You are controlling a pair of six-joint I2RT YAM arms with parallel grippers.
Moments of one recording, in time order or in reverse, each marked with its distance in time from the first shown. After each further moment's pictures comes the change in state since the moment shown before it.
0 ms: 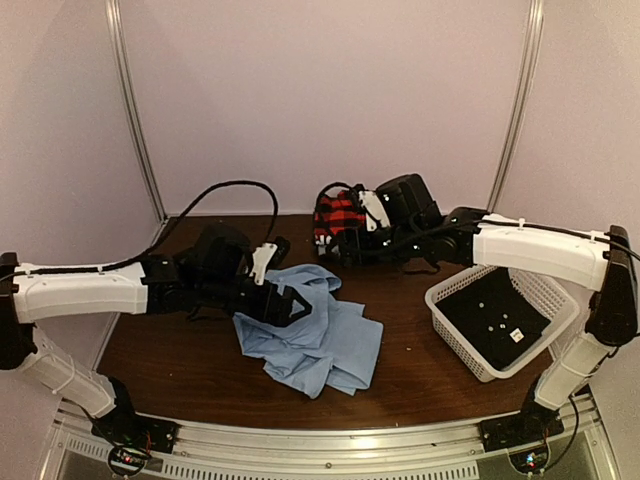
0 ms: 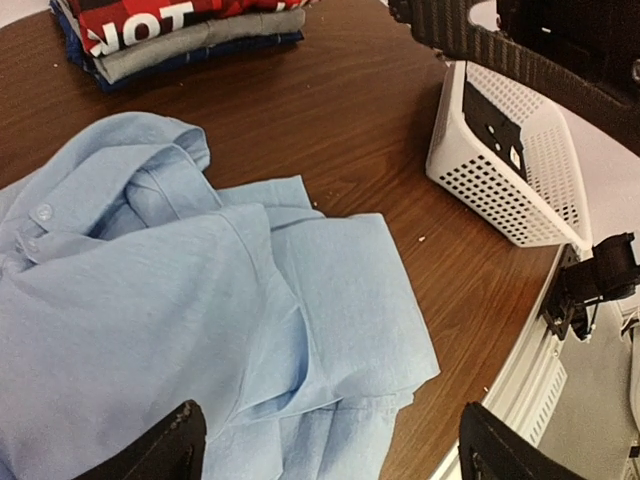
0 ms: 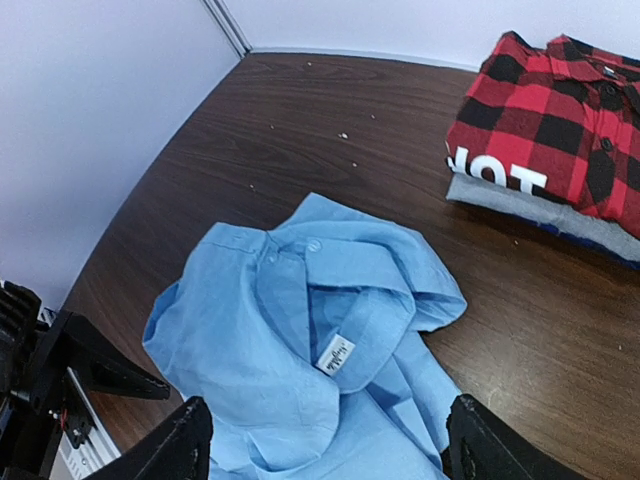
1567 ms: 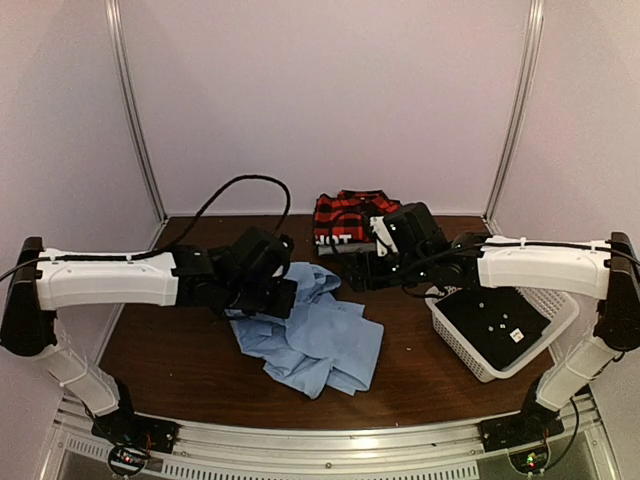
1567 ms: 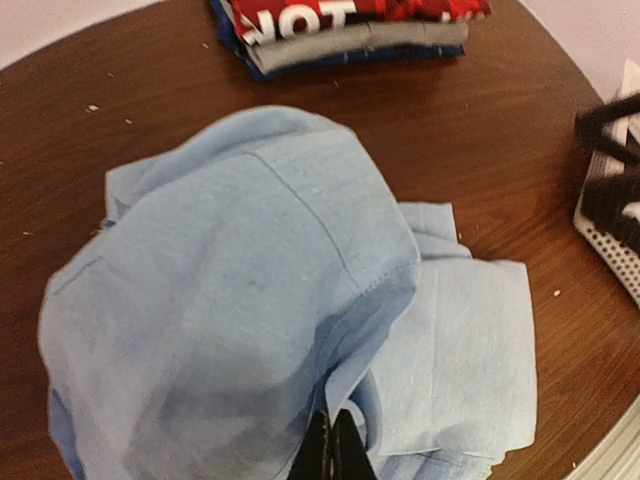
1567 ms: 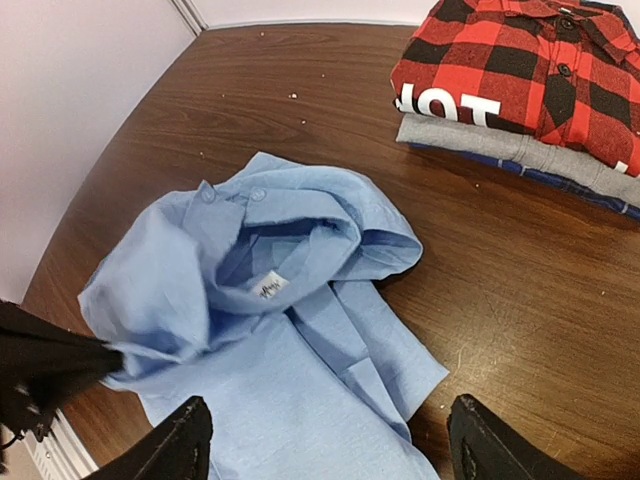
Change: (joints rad) left arm -0.109 0.220 0.204 -0.220 -0.424 -0.129; right arm 0.014 -0.072 -0.217 0.071 0.077 0.034
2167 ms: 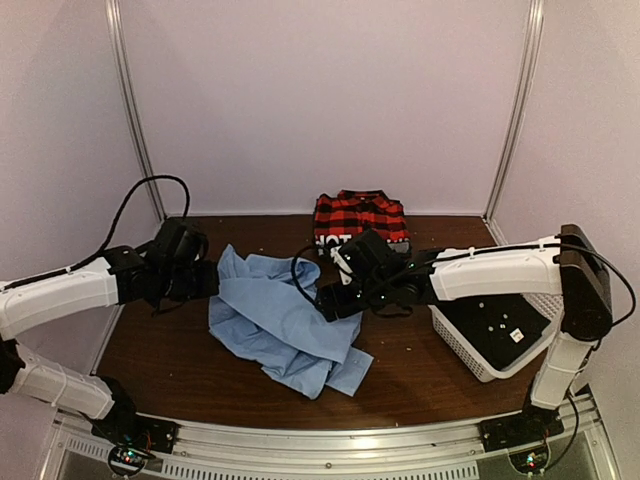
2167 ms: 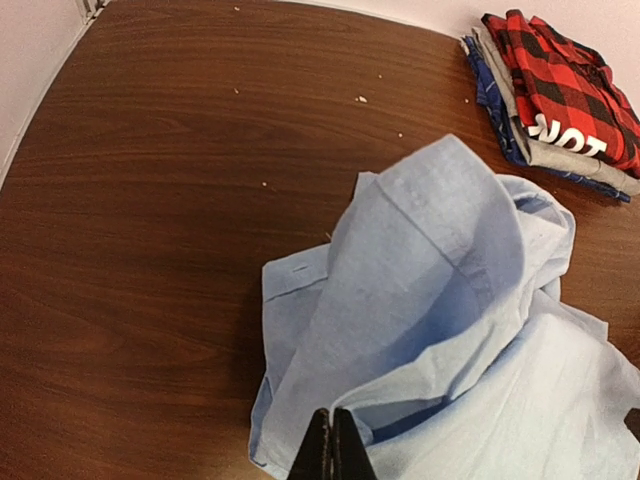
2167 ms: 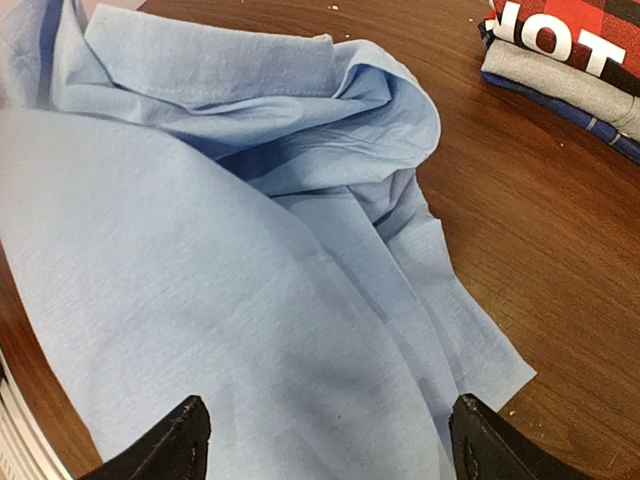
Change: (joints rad) left arm 0.361 -0.363 -0.263 -0.054 -0.072 -0.083; right arm 0.109 0.217 0.086 -0.003 0.030 -0.047
